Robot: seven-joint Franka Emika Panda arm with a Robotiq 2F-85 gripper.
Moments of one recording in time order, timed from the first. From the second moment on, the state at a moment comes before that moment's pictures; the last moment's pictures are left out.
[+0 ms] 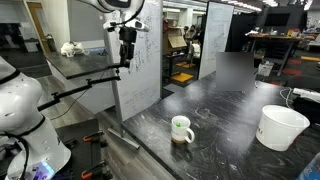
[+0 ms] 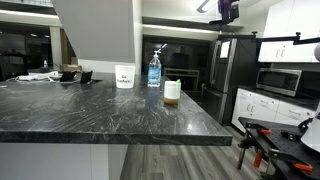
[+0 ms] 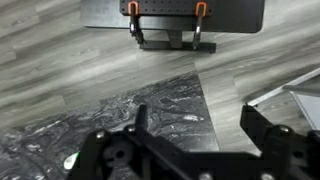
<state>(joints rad) 0.03 -0.28 0.14 -2.06 -0.03 1.50 0.12</state>
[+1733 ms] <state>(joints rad) -0.04 0.07 -0.05 -2.19 -0.12 2.27 -0.23</state>
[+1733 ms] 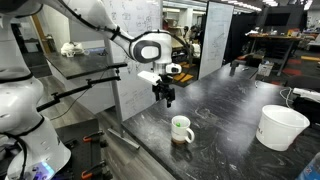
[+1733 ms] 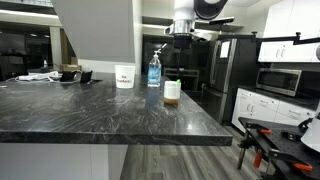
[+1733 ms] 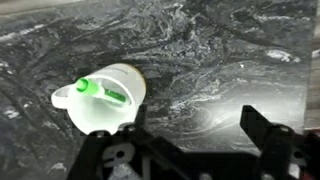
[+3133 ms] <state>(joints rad) -0.13 0.34 -0.06 -2.03 -0.09 2.35 -0.29</state>
